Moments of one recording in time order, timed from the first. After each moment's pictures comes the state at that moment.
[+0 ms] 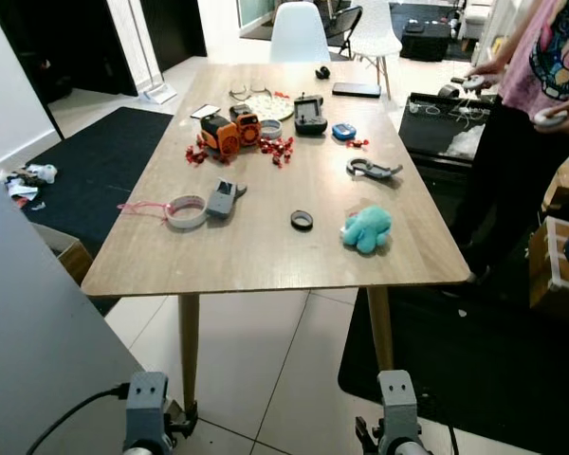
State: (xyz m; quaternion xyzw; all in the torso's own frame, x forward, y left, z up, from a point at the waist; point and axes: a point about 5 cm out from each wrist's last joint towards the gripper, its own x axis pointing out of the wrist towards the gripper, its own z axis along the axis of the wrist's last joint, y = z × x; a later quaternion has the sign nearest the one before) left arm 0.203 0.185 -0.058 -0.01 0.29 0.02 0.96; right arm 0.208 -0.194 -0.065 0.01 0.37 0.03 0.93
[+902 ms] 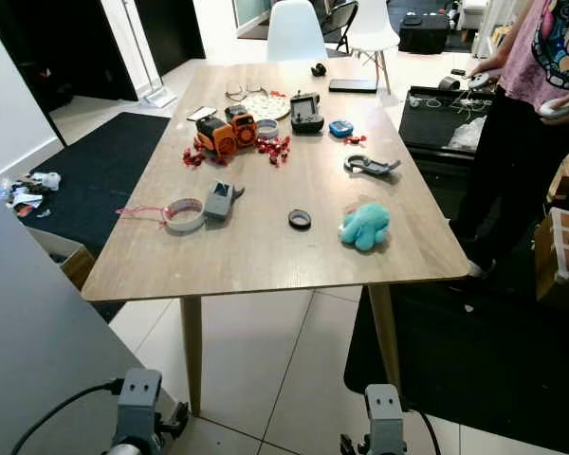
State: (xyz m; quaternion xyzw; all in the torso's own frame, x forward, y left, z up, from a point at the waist) left arm 0.204 0.204 -0.056 0.02 0.30 0.01 0.95; right arm 0.193 -0.170 -0.077 0.04 0.40 0.05 0.91
